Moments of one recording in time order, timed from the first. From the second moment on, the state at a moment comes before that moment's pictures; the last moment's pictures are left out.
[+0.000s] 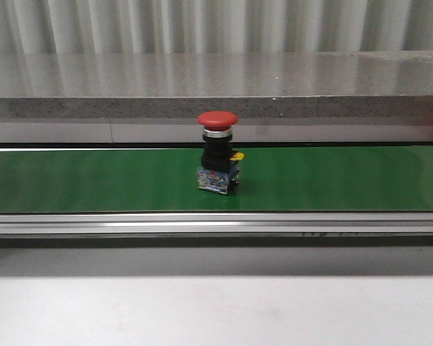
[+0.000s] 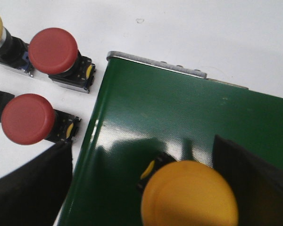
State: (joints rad) left arm -0.02 1.52 -1.00 0.26 0.55 -0.44; right arm -0.08 0.84 -0.75 0.25 0.75 -0.16
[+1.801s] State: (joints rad) left arm -0.29 0.48 -0.56 0.31 0.59 -0.38; right arm -0.08 0.84 -0.75 0.25 0.75 -0.16
